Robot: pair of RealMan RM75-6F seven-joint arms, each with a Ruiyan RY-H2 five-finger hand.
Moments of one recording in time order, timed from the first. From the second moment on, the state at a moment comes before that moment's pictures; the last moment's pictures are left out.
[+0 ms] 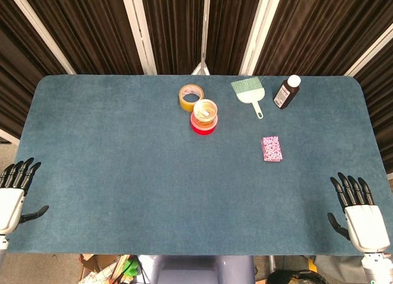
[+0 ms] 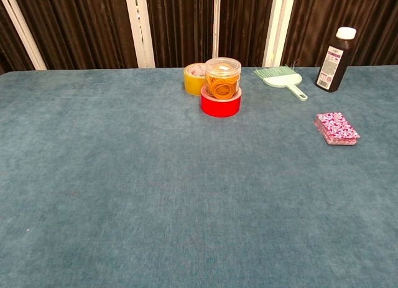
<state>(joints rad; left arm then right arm) -0.07 -1.14 -0.02 -1.61 1.54 1.52 0.11 0.02 -1.17 0.01 -1.54 -1.65 1.59 -0.12</state>
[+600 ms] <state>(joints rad) -0.07 -1.14 -0.03 -1.62 1.53 1.52 0.09 0.05 -1.14 0.02 -1.61 -1.62 1.52 -0.10</state>
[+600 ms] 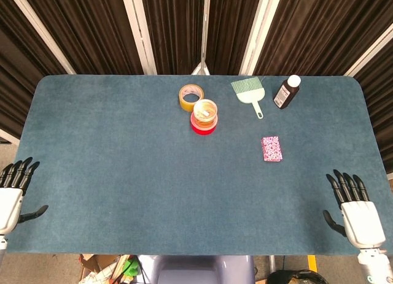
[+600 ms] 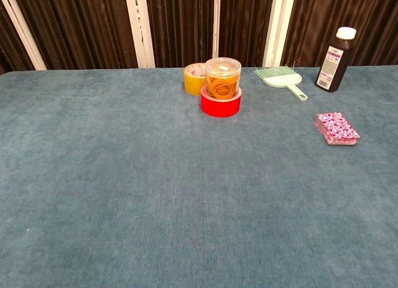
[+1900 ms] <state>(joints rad) -0.10 -1.10 -0.03 -1.64 1.49 1.45 0.00 0.76 -1.39 0.25 -1.50 -0.54 0.88 -0.72</state>
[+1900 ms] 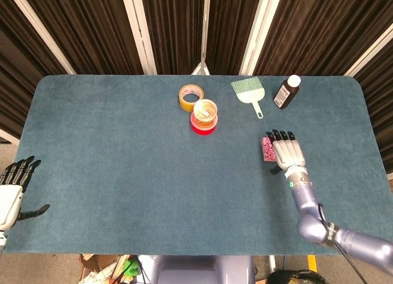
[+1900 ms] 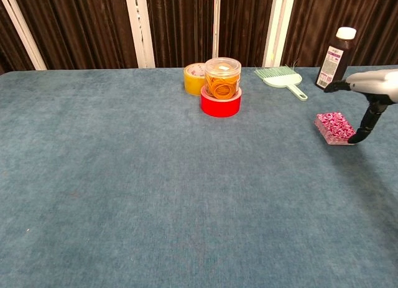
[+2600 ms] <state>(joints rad) -0.10 -1.09 -0.03 -1.65 1.48 1.42 0.00 0.87 -1.49 0.19 -1.26 -0.35 0.80 -0.73</state>
